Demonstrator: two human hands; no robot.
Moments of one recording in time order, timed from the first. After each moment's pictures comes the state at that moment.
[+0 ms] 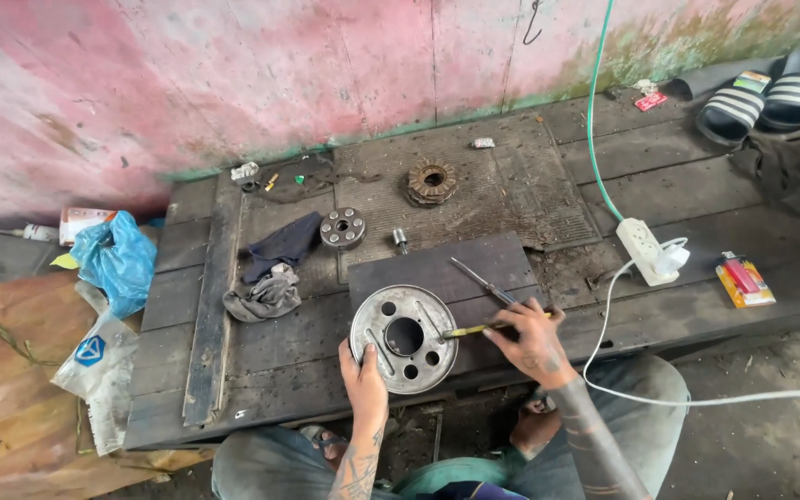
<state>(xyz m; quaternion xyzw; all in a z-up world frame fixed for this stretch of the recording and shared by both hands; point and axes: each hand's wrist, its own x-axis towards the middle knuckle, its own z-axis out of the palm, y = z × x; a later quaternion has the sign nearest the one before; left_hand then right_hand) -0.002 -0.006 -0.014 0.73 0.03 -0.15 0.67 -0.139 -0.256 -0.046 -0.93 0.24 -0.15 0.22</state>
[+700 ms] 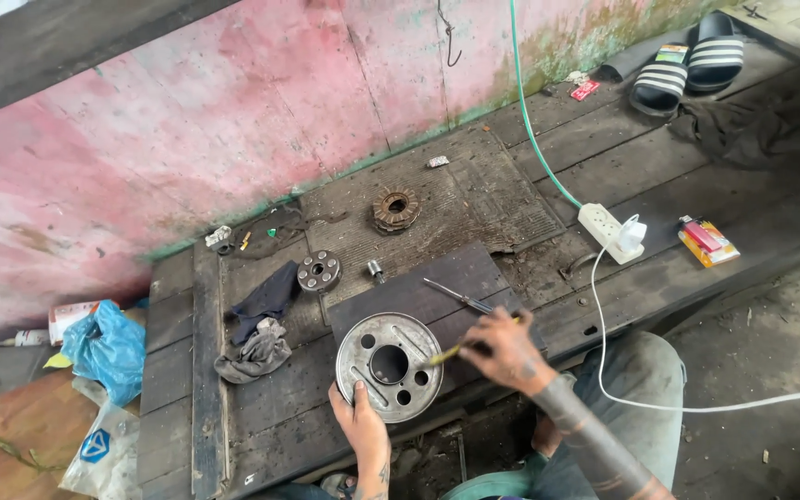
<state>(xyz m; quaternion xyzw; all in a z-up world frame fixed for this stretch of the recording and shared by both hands) -0.003 -0.011 -0.017 0.75 0.05 -0.11 0.65 -0.134 -0.237 -0.016 -0.94 0.23 -0.07 0.26</state>
